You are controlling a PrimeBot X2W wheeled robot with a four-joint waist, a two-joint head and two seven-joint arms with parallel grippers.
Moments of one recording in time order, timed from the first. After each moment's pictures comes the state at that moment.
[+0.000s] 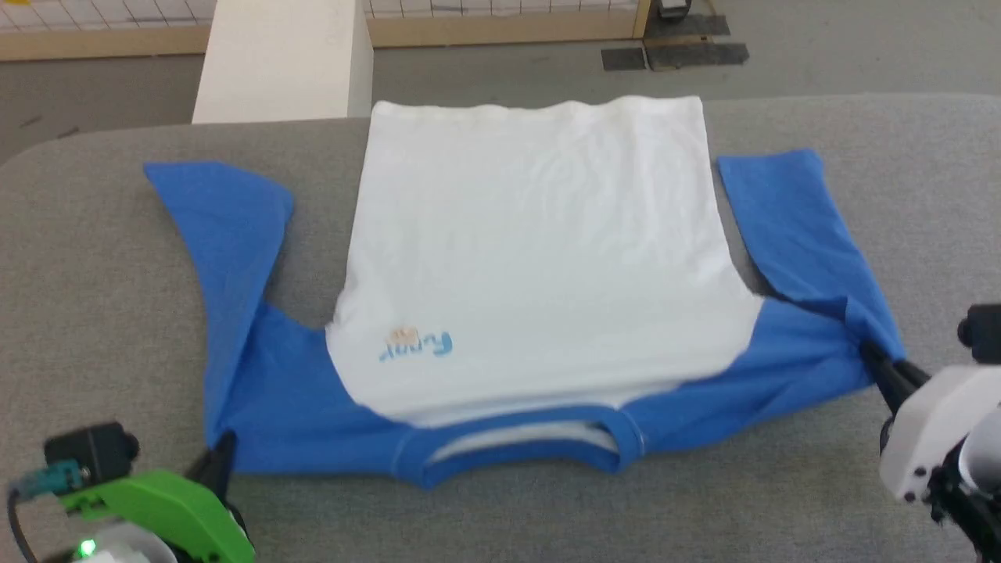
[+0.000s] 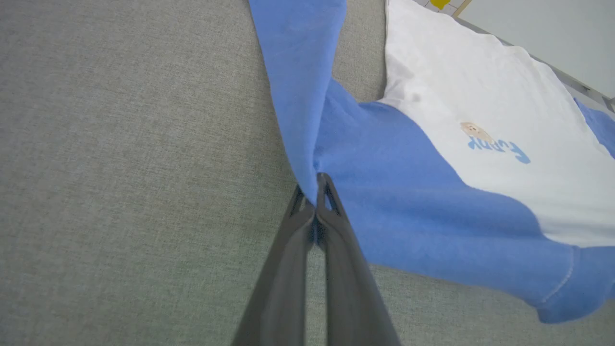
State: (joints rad) left arm 0.14 0.44 -0.10 -0.22 -0.78 0.25 0.31; right arm -0.06 -0.20 -0.17 -0.20 0.32 0.13 0.68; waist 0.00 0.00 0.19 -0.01
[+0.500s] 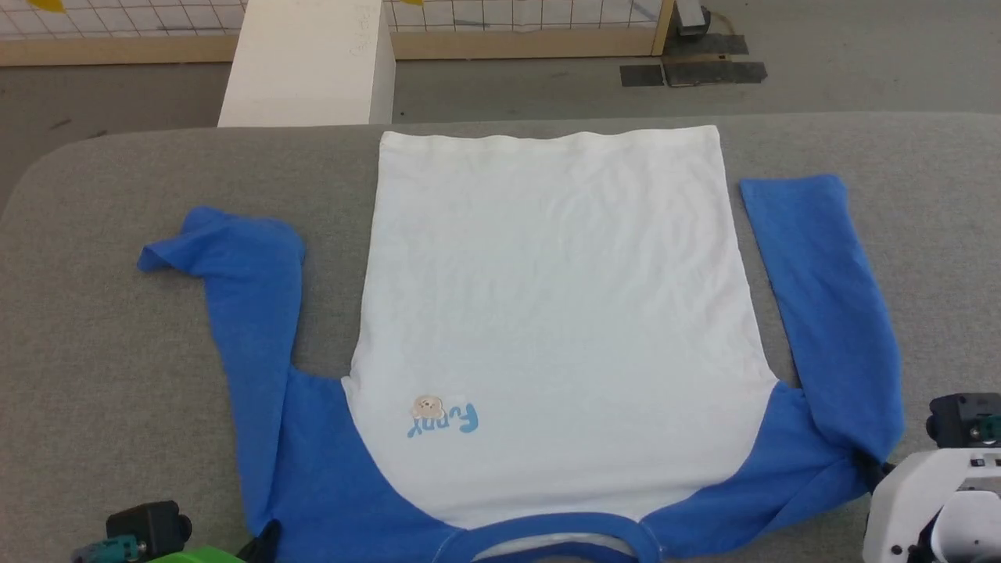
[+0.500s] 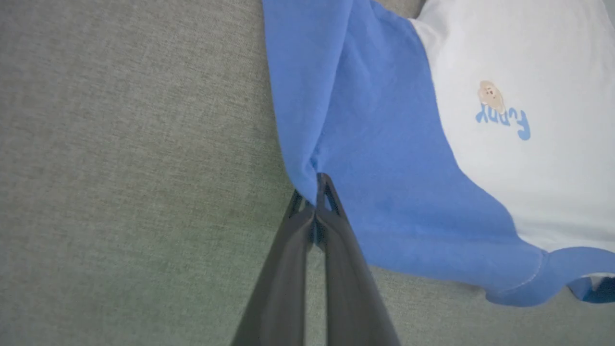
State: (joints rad) left arm 0.28 0.40 -0.17 -0.20 -0.79 0.26 0.31; right arm 0.08 -0.16 -0.19 -0.09 0.24 0.13 0.68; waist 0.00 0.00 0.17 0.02
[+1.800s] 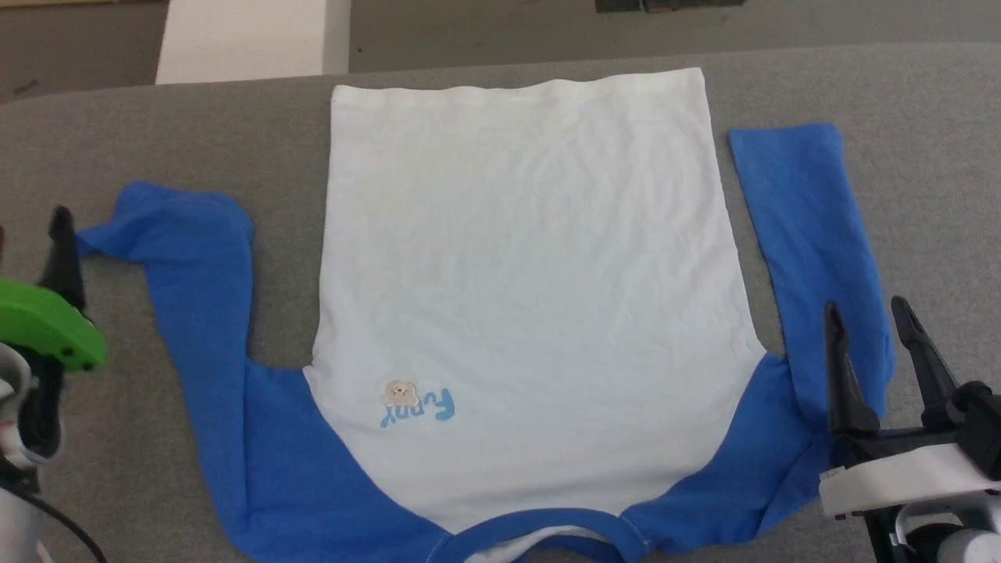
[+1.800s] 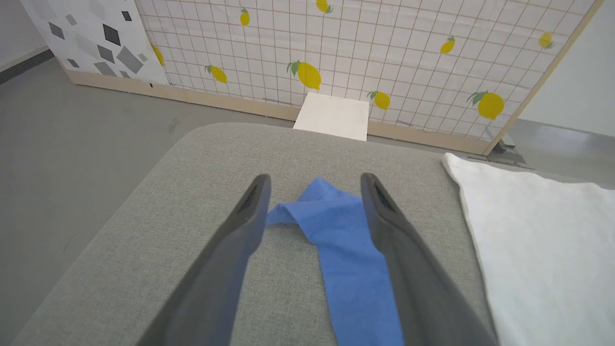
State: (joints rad) left arm -0.28 0.56 -0.02 0.08 -0.65 0.18 0.11; right arm 0.06 -0.05 -0.11 -0.20 0.11 0.13 -0.07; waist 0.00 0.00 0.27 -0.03
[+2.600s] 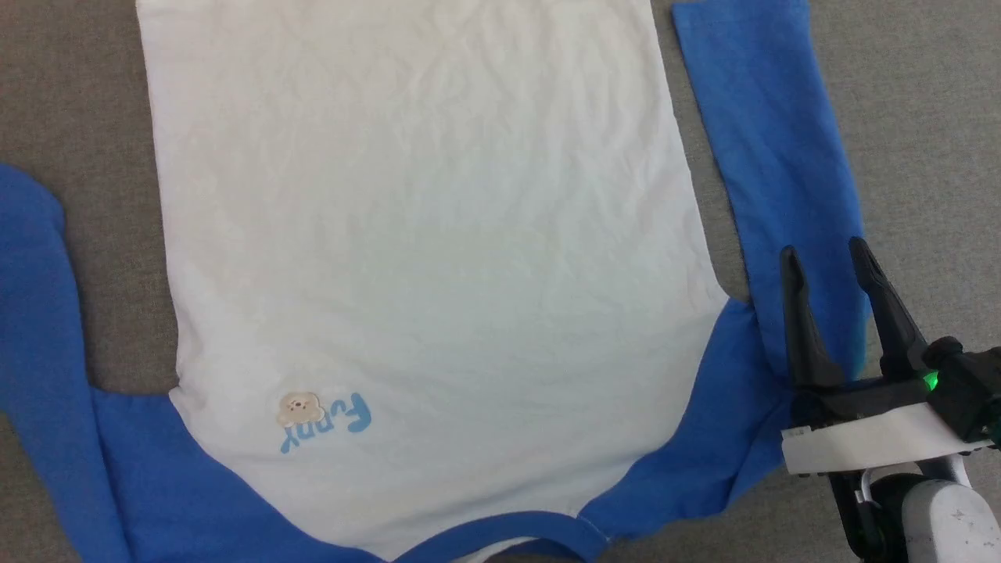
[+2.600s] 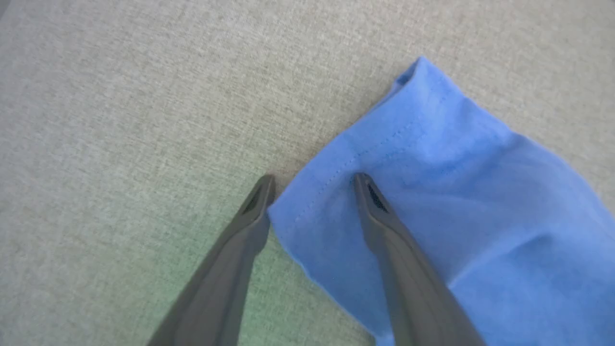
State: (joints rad) left arm -0.40 0.76 0.10 0.20 -0.85 0.33 0.67; right arm -0.06 -0.05 -0.01 -0.18 0.16 0.13 -0.12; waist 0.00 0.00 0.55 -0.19
